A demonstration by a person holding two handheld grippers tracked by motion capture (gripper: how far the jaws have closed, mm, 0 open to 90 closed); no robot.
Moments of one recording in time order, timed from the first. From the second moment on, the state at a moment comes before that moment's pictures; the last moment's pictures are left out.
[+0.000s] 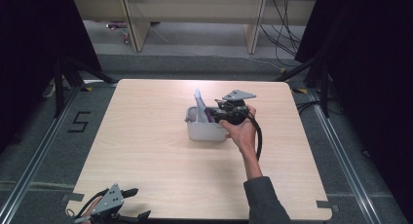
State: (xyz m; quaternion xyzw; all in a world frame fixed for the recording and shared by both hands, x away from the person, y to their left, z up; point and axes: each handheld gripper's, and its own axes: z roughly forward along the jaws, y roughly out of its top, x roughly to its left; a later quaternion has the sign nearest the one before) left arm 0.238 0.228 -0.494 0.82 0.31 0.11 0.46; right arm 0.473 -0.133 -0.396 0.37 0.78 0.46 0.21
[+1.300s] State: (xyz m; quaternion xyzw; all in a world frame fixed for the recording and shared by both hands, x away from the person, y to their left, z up) left arm 0.239 0.229 -0.494 0.83 0.31 0.11 0.45; right arm 0.429 -0.155 -0.388 0.37 0.77 0.47 0.20
